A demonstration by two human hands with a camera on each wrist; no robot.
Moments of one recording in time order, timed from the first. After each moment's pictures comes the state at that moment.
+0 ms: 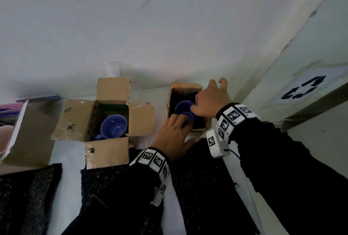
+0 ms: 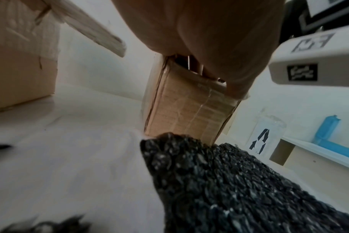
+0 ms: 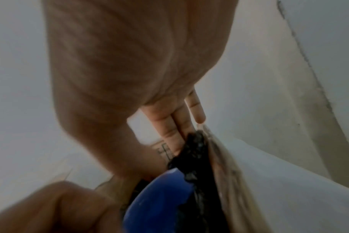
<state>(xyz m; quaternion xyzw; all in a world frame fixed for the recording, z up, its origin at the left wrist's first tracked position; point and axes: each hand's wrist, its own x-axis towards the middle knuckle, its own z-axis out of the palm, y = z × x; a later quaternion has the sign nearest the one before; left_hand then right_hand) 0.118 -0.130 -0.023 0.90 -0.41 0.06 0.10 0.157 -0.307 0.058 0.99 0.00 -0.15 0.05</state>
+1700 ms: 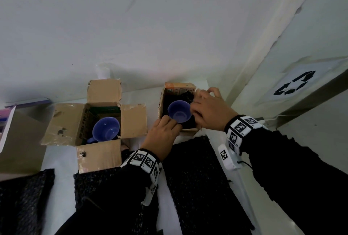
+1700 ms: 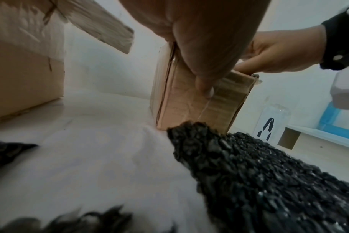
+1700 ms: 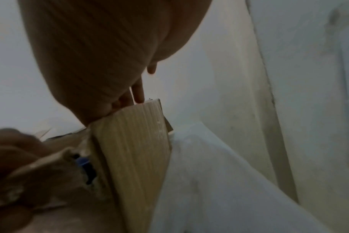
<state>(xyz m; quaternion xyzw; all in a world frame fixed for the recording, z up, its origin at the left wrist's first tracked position) 0.123 -0.123 -0.029 0.89 -0.44 0.09 0.07 0.122 -0.346 0.016 0.98 0.19 0.08 0.00</state>
